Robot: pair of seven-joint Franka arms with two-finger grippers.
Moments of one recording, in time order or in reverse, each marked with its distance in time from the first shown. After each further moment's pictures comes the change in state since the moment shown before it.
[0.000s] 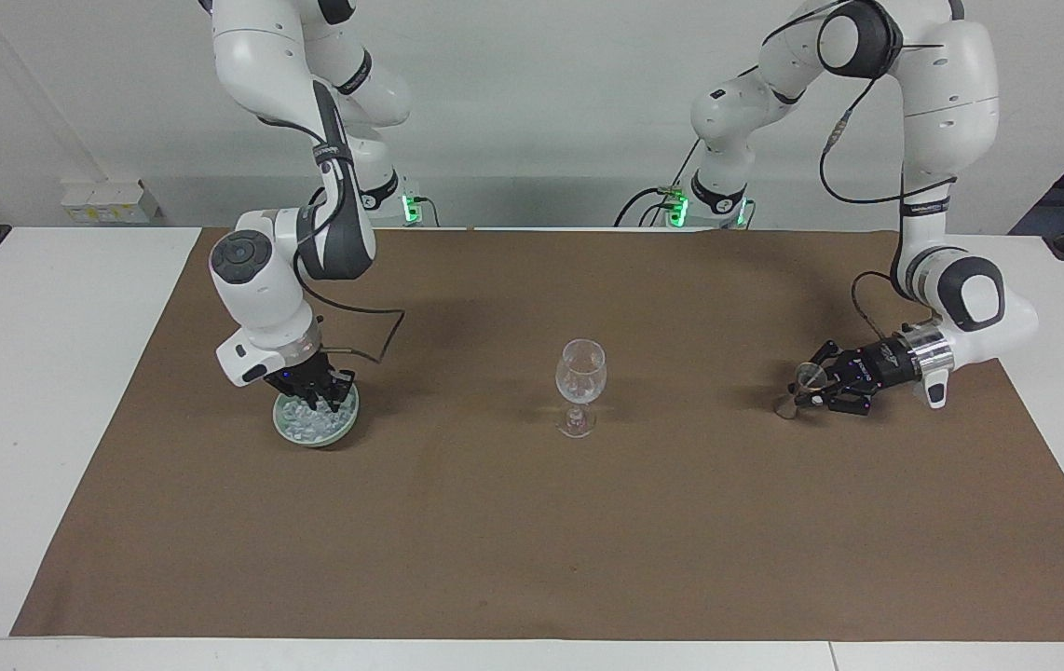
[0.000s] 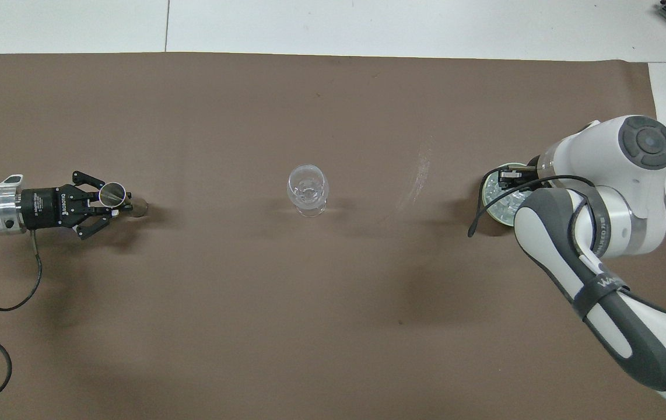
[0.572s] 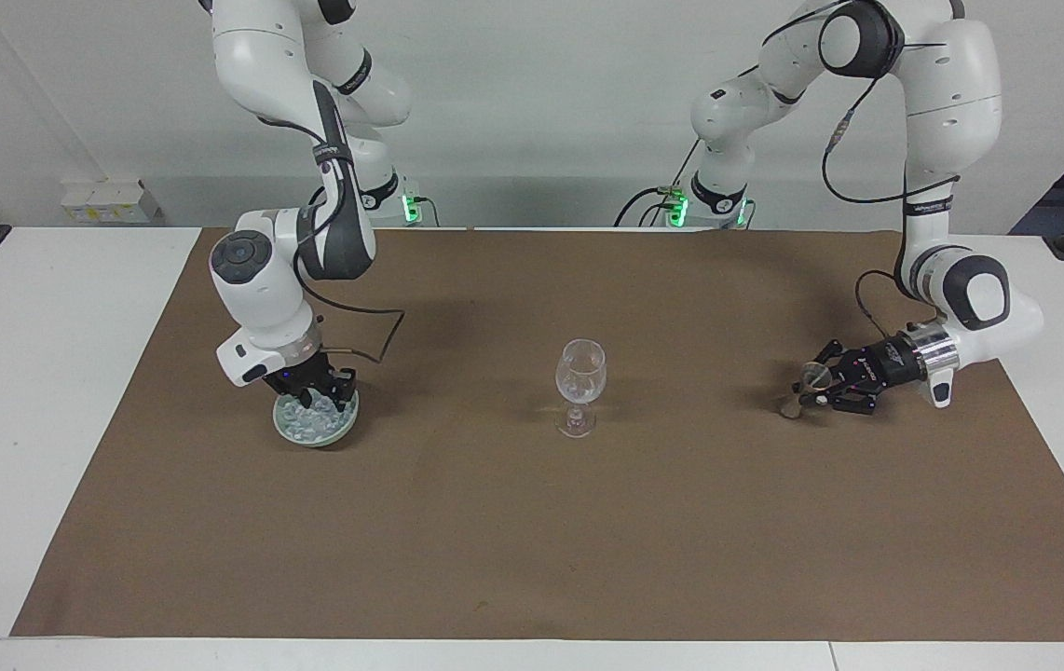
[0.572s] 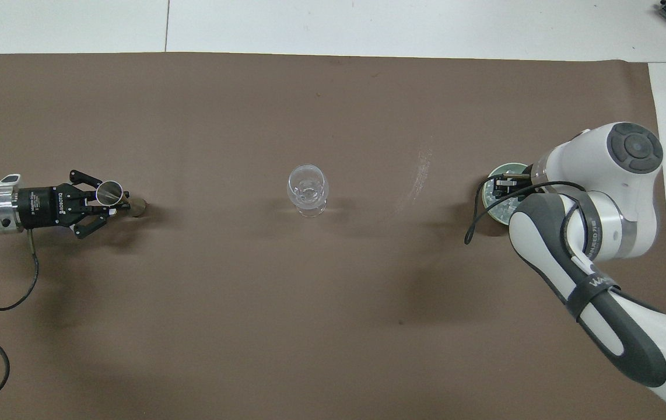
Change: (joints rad) left arm 0.003 0.000 0.000 0.007 0.000 -0.013 -0.018; right arm 0.001 0.018 0.001 -0.038 0.000 -0.002 0.000
